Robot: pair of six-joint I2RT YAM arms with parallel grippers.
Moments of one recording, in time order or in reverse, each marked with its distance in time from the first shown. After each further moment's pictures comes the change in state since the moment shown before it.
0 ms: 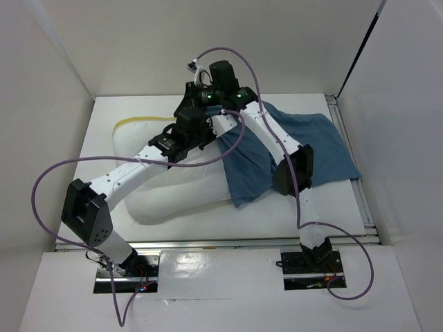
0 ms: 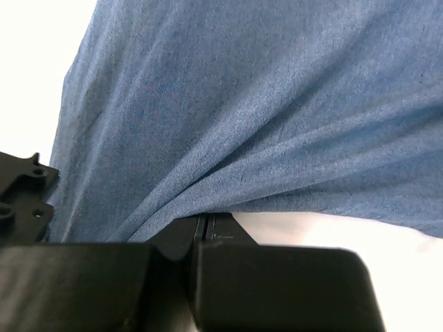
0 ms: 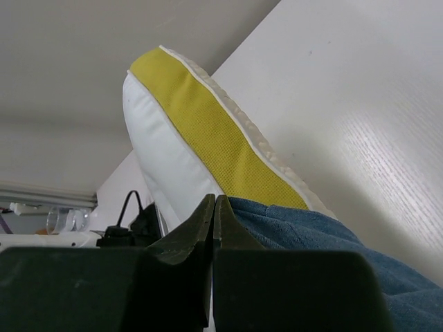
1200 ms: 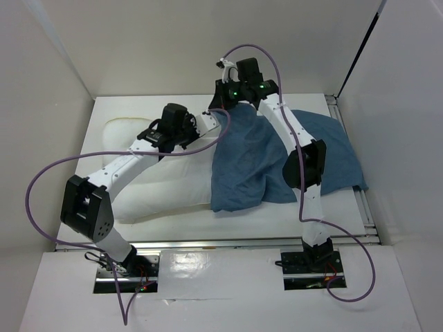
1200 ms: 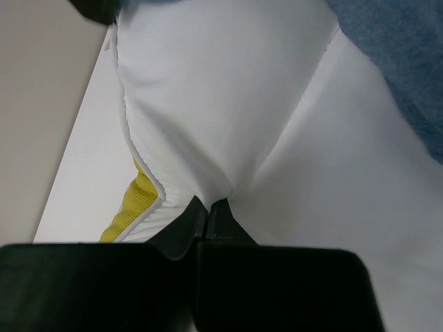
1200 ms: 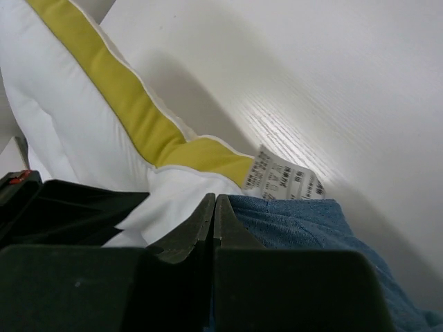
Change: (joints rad) left arm 0.176 0.022 -0.042 -0.077 0.109 0.105; right arm -0.190 -0.006 -0.044 -0.186 0.137 -0.314
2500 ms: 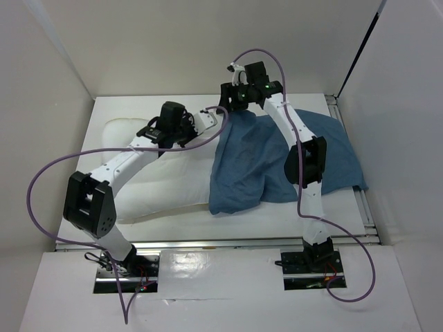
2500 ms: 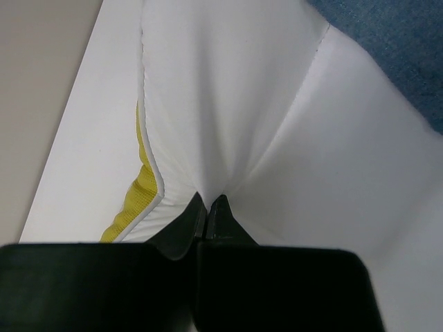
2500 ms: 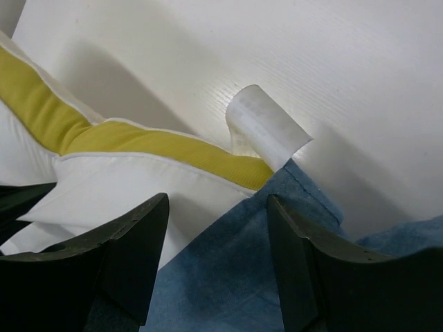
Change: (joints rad) left arm 0.036 0.038 0.026 -0.015 0.036 0.001; right arm -0.060 0.056 -0.009 -0.037 0.083 -0.020
